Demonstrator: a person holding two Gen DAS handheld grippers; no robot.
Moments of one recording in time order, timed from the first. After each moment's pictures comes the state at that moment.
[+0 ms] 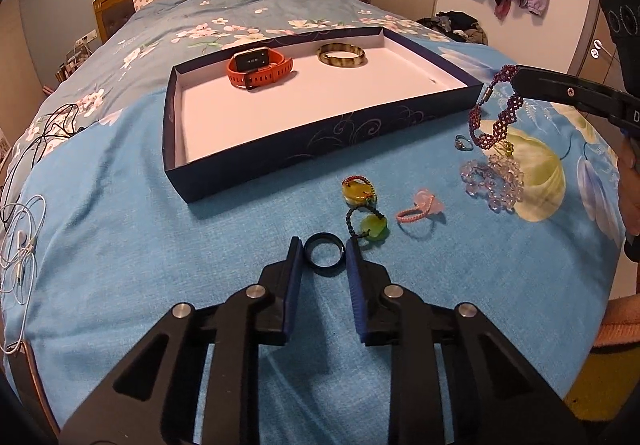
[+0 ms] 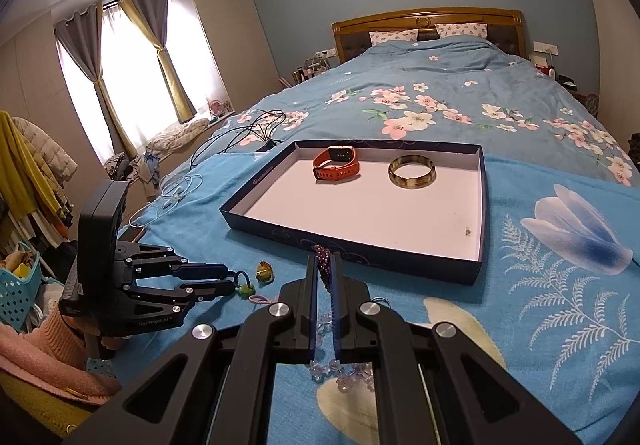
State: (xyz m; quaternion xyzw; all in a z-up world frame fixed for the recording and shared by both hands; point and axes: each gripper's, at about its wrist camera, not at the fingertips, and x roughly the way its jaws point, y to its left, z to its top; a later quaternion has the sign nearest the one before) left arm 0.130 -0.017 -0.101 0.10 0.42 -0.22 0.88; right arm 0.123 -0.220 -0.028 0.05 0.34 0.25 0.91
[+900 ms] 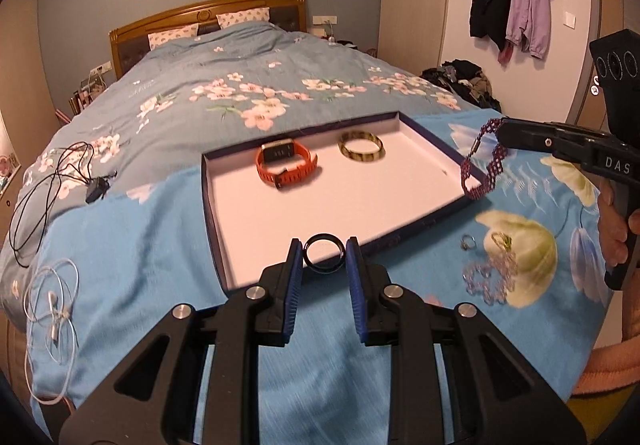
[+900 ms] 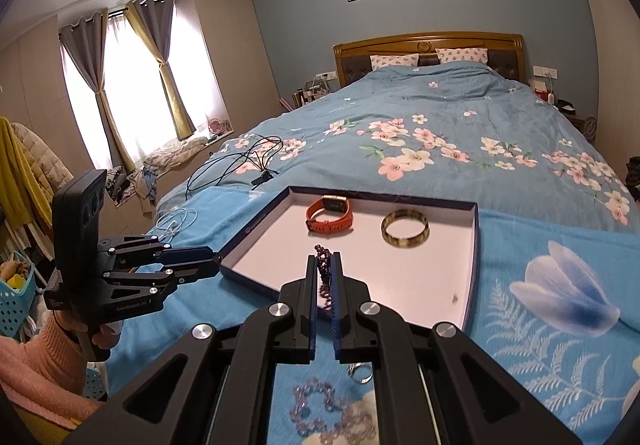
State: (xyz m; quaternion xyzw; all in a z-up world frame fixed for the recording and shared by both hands) left arm 0.160 -0.005 -0.034 0.07 0.34 -0.21 0.91; right arm 0.158 -0.220 0.005 0.04 0.30 0.24 0.92
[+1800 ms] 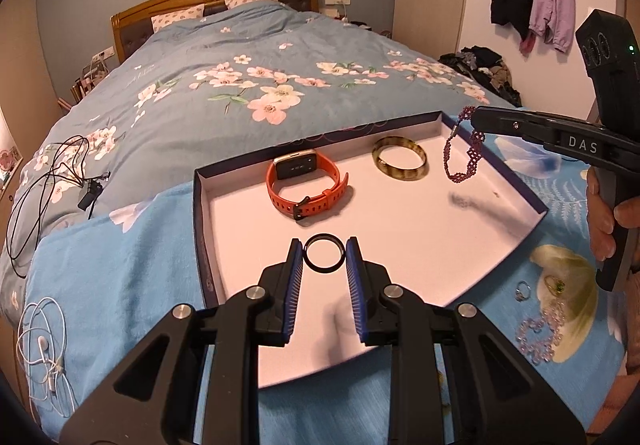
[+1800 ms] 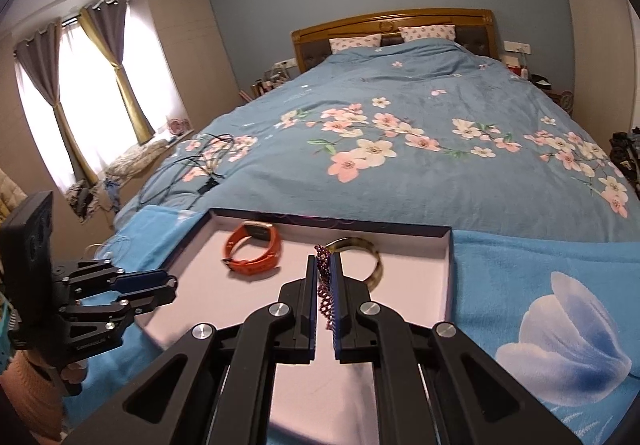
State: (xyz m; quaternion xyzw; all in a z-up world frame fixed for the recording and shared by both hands) left arm 0.250 -0.027 -0.052 0.08 0.38 -0.18 0.90; right arm 0.264 -0.231 -0.024 0.06 0.33 0.18 0.92
